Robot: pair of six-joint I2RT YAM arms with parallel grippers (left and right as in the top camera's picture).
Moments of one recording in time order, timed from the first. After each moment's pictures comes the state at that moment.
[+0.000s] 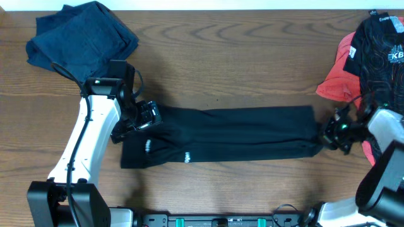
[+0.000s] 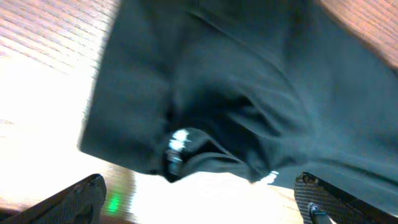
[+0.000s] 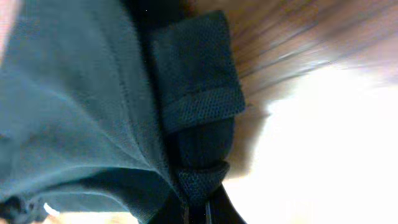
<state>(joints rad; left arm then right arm) -0.06 1.54 1.19 -1.20 0.12 -0.47 -0.44 1.68 0.96 -0.95 -0.38 0.16</state>
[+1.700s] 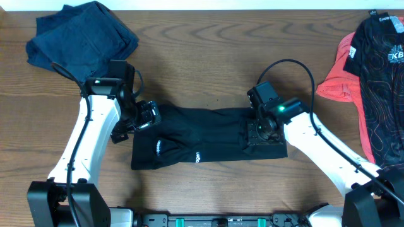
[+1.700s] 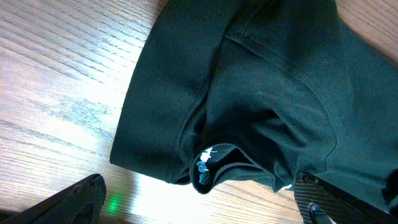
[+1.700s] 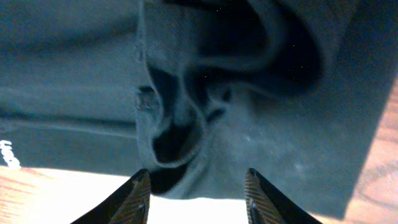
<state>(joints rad) -0.06 1.54 1.19 -1.20 0.12 -0.47 0.48 1.55 1.02 -0.91 -0.07 0.46</state>
